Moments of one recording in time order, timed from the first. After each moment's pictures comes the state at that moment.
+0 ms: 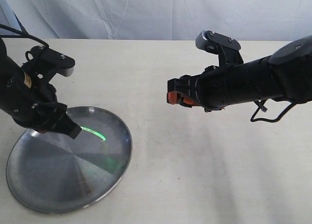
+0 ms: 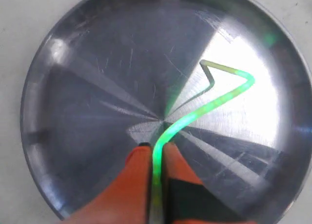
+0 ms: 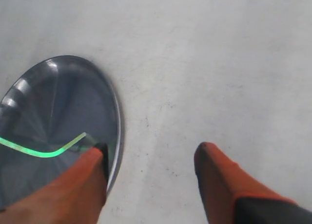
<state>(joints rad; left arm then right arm) -0.48 1.42 -0.84 0.02 0.77 0.04 0.34 1.59 -0.81 1.25 0.35 -0.83</state>
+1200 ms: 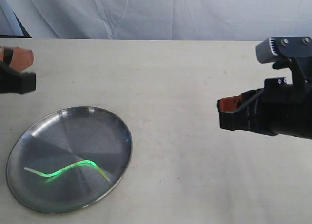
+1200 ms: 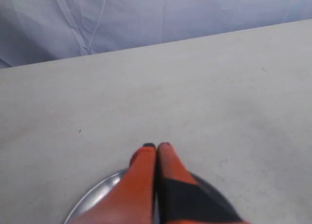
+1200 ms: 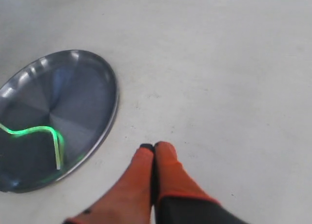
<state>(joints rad) -0.48 0.85 -0.62 0.18 0.31 -0.27 0.34 1.03 -0.50 0.95 0.29 -0.73</state>
